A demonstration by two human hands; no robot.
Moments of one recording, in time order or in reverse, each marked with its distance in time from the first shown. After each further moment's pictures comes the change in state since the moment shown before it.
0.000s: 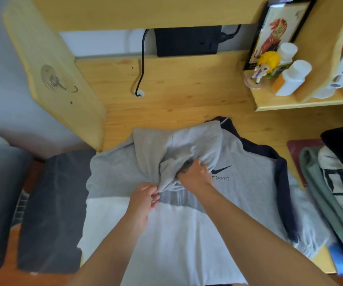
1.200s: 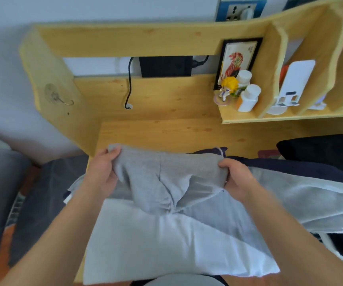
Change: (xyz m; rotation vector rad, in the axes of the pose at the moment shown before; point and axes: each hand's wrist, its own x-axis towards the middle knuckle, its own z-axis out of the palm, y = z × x) left_hand -0.044 0.107 -0.006 -0.264 -0.118 0.350; right_hand -0.034 0.102 -0.156 1.165 -0.106 0.135
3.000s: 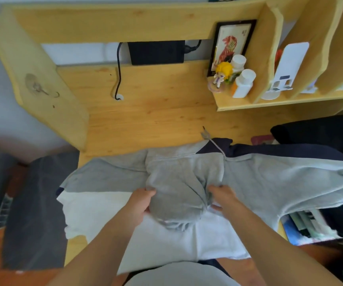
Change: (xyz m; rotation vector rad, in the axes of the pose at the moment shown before) left_hand -0.029 -0.135 0.006 0.516 -0.053 -0.482; right_hand 0.023 0.109 -0.013 -0.359 0.260 0.196
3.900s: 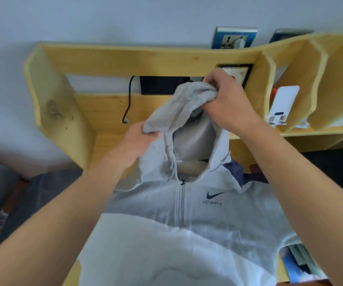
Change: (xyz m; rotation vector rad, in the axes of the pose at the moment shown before) left_hand -0.062 0.218 -0.009 0.192 -0.050 0.742; right_hand -0.180 -0.276 -0.027 -0.423 0.004 -1.440
